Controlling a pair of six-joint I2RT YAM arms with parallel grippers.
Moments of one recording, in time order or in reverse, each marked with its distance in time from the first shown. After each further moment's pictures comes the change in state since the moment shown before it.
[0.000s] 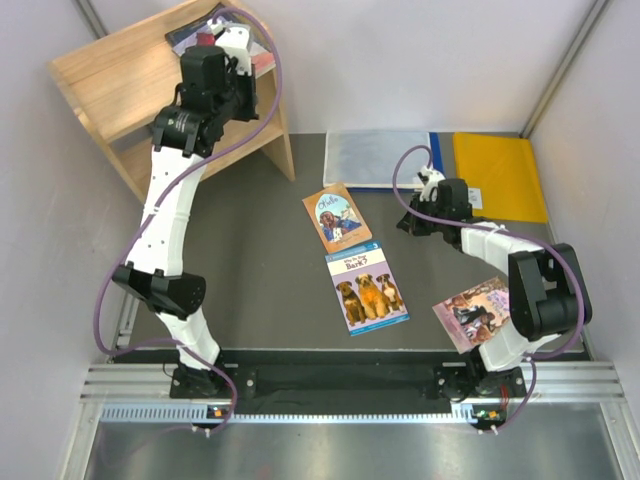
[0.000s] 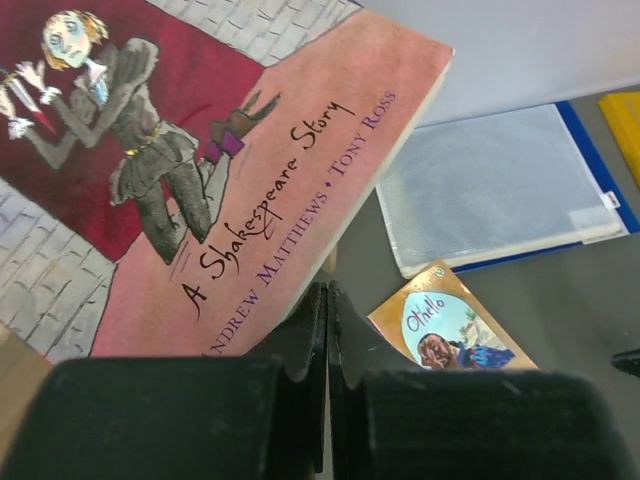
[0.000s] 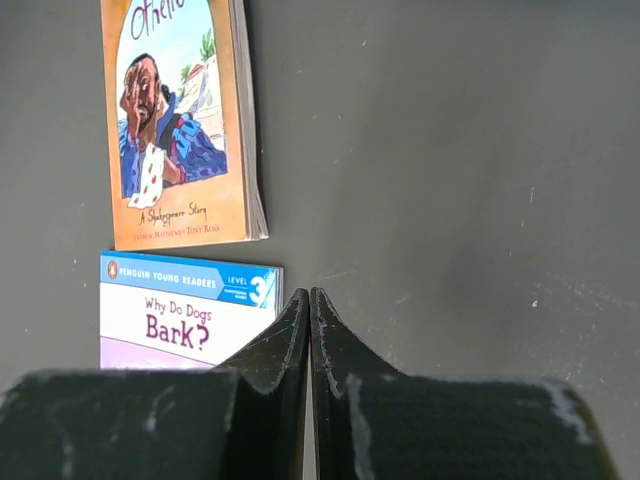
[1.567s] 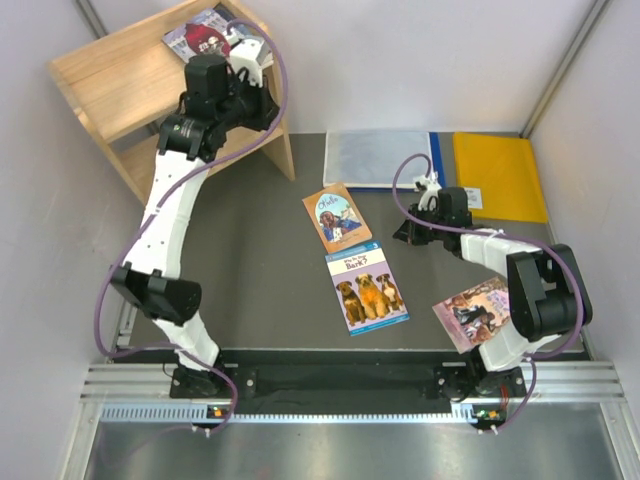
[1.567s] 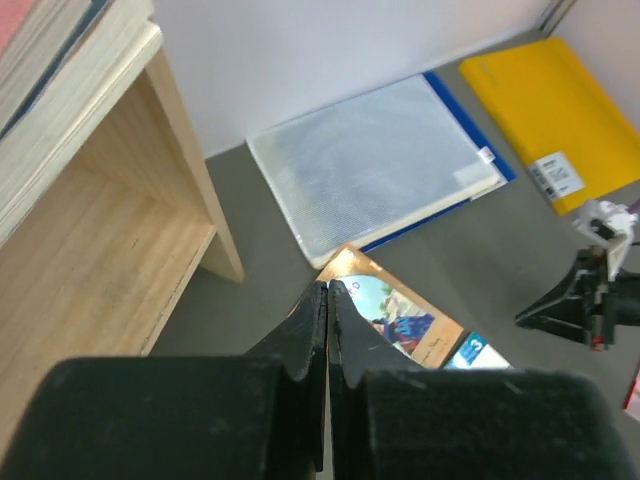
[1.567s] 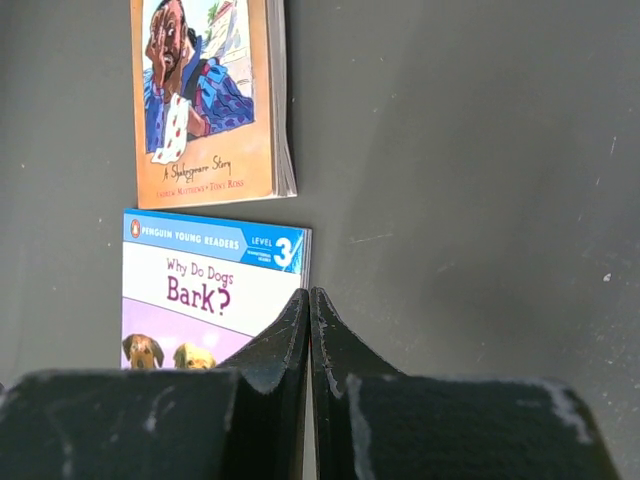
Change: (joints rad) left arm 0.022 -0.032 -0.145 0.112 0.289 -0.002; right arm -0.001 -0.004 -0.072 0.041 -0.096 0.023
